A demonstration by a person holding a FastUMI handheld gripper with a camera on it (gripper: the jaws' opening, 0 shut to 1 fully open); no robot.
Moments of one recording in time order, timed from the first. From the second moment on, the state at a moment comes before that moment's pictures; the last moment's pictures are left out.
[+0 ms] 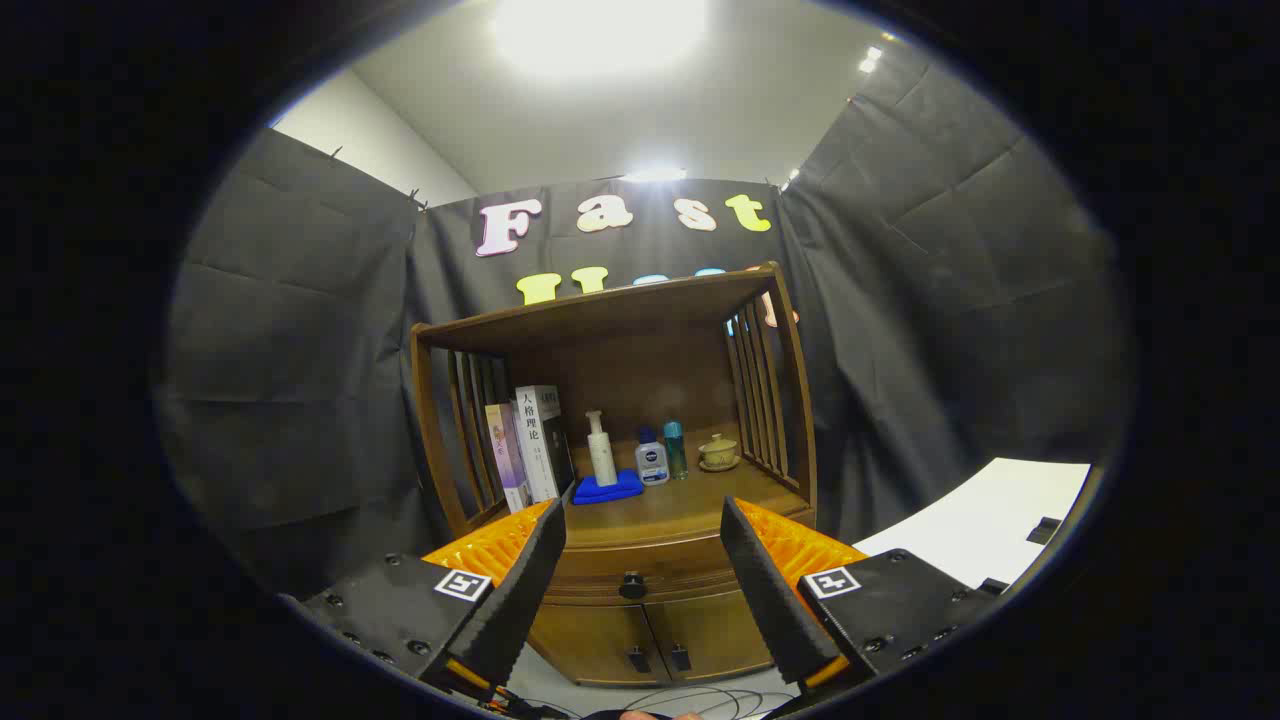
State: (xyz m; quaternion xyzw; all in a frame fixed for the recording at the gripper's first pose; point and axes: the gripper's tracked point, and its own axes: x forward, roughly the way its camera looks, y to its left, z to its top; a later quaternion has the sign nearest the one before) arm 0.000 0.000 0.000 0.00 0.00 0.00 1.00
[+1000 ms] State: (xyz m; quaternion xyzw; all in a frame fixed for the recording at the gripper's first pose) arm 0.016 0.030 -0.035 -0.04 0.02 0.03 1.00
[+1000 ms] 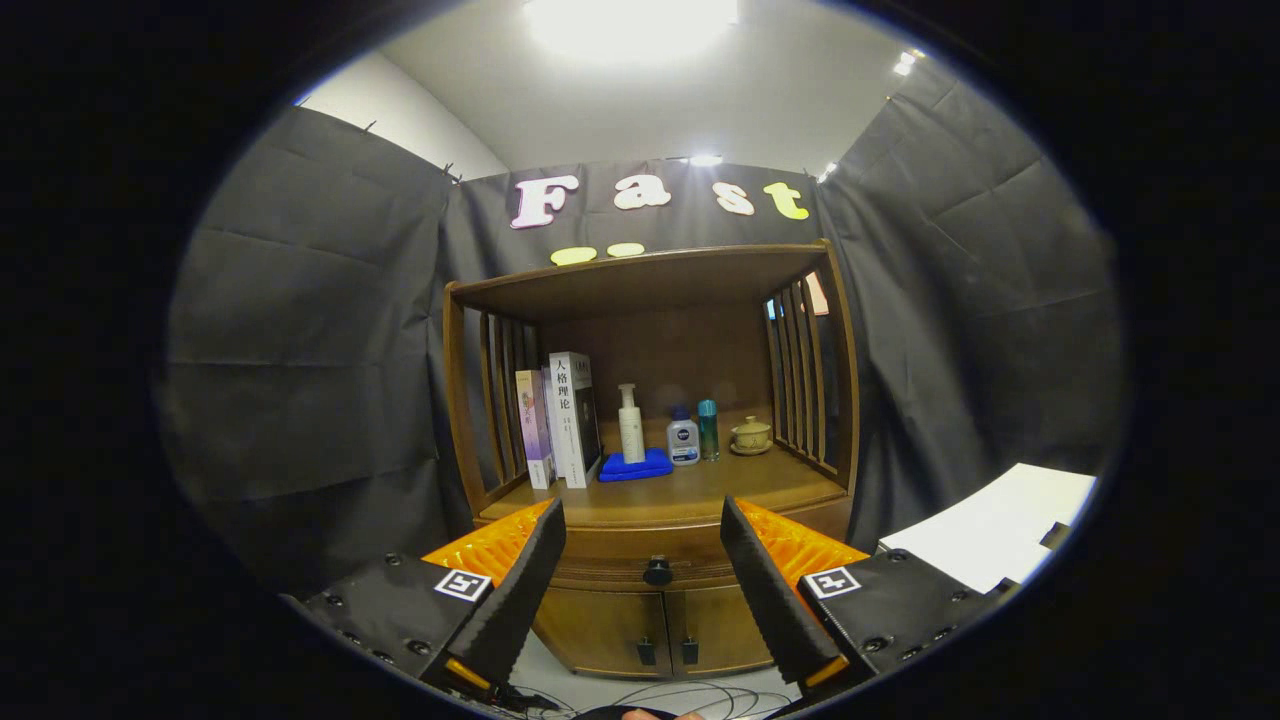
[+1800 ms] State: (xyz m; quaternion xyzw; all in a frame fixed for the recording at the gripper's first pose) arm 0.109 0.030 -0.124 -0.02 0.10 0.03 0.99
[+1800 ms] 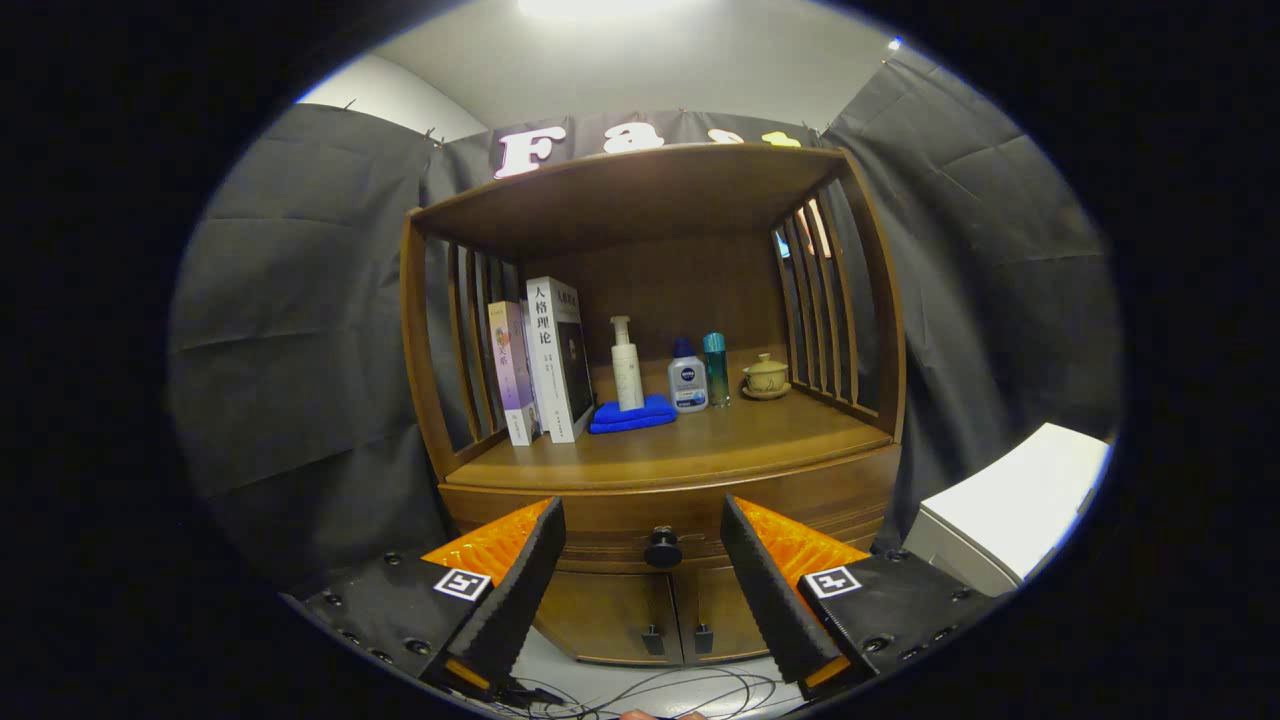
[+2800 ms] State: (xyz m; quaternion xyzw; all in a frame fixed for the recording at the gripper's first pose) arm 0.206 0.004 -0.262 -0.05 0.19 -0.01 0.98
